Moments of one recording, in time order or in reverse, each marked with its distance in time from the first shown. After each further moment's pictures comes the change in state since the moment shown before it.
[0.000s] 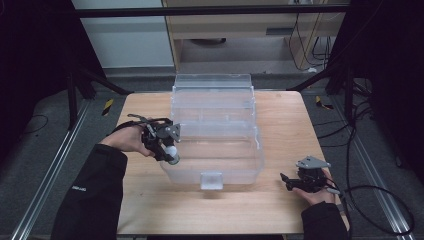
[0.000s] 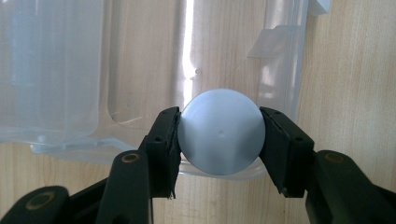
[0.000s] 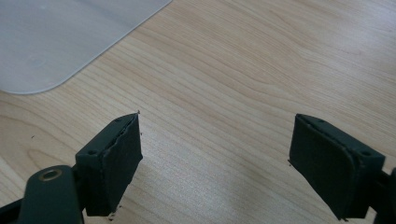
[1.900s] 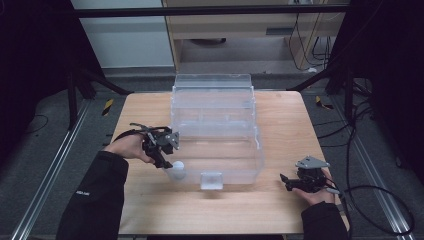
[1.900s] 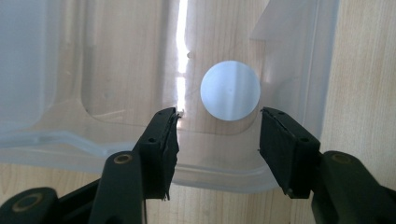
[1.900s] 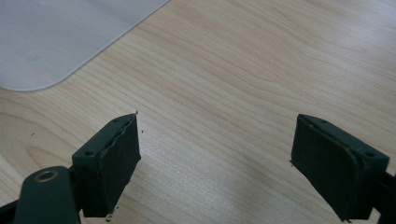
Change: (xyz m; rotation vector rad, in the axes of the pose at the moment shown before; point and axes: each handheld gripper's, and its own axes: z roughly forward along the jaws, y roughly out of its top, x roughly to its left) left arm -0.002 -0.019 0.027 -0.026 -0.013 -0.032; right arm 0.000 0.000 0.001 0.009 0.002 -0.005
